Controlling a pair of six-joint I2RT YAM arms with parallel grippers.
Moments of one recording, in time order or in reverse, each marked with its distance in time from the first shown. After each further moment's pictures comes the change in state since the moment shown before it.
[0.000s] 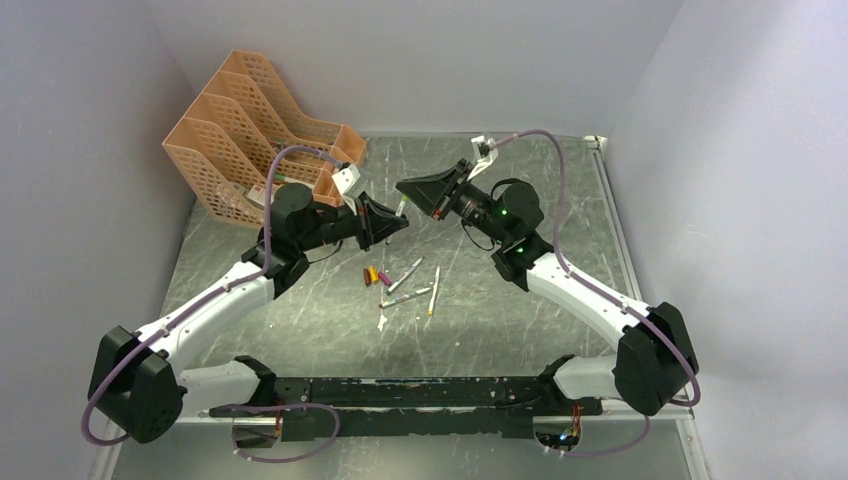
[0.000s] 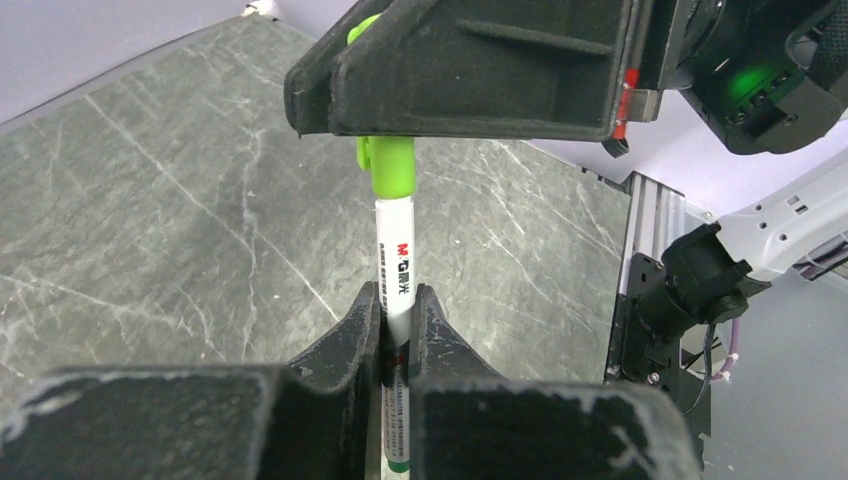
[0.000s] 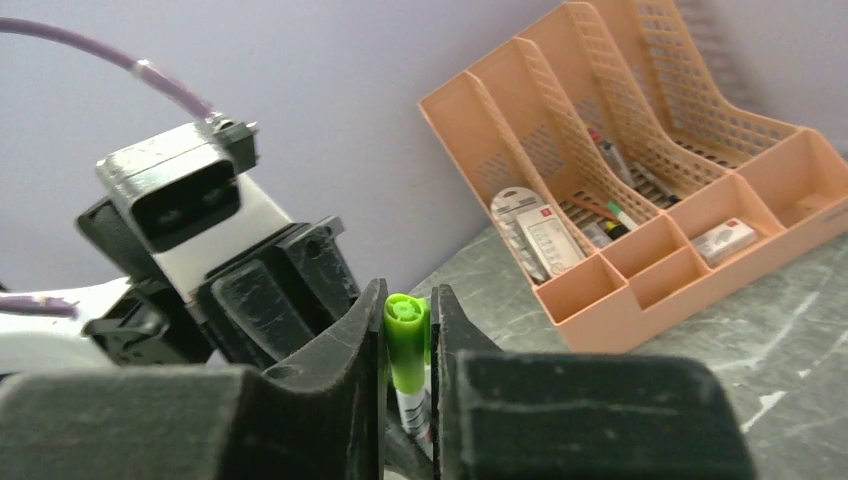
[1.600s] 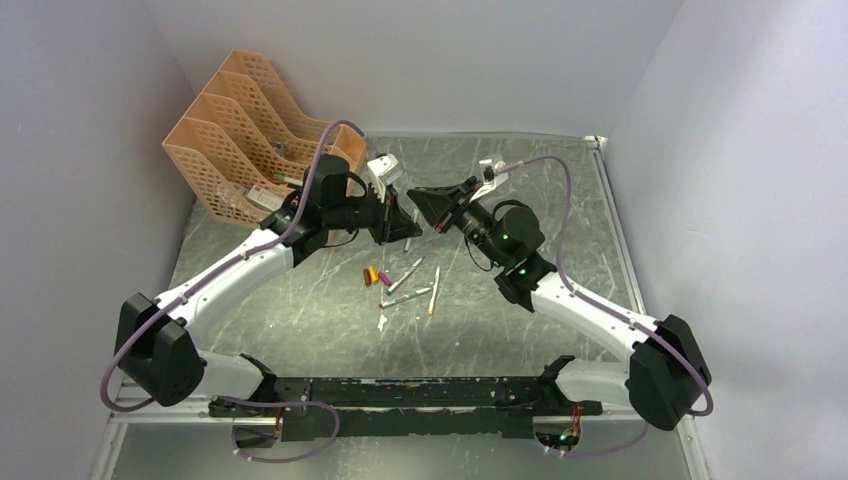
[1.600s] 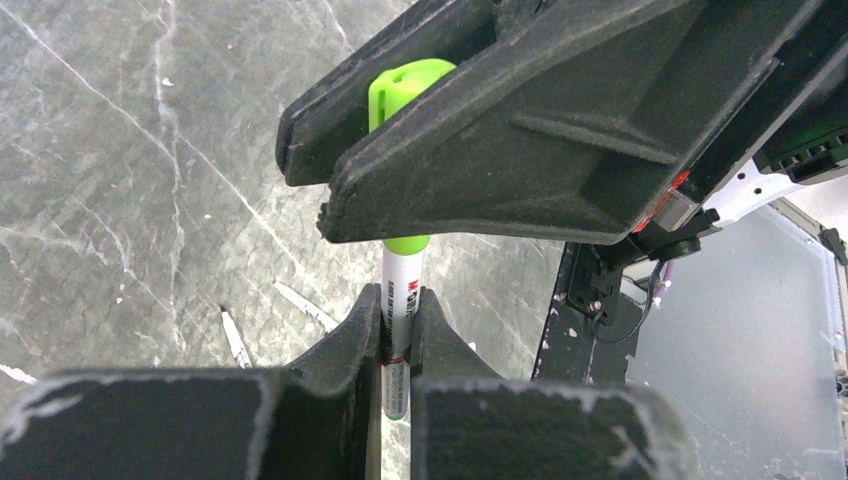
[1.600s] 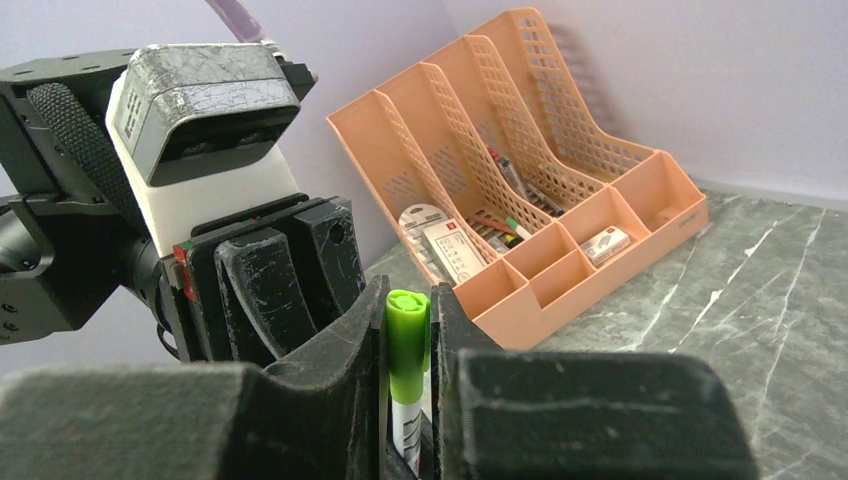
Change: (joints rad) left arm -0.037 0.183 0.283 -0.413 0.028 0.023; right arm 0.084 -0.090 -0.146 0.003 0.239 -0.200
